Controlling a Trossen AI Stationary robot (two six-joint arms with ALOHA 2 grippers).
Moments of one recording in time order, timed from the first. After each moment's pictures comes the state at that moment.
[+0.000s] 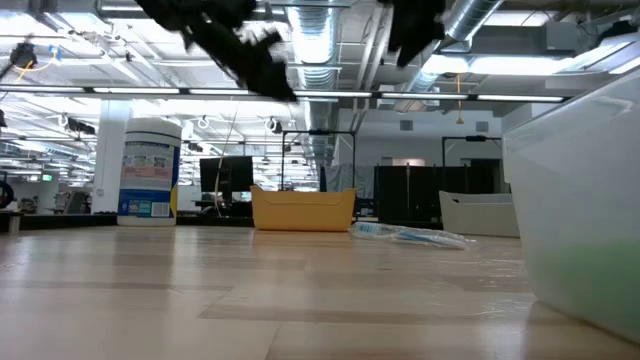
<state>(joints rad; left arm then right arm) 0.59 1.46 1.10 -0.04 -0.12 0.32 -0.16 1.62 1.80 -1.28 0.16 0.24</state>
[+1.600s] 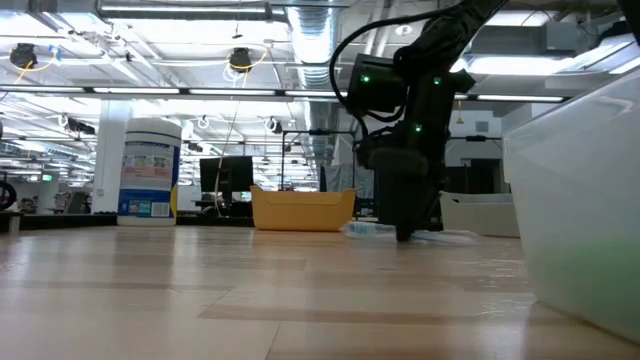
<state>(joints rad) 0.49 0.91 1.10 -0.05 -0.09 0.20 -0.07 1.90 1.13 -0.61 0.03 0.42</state>
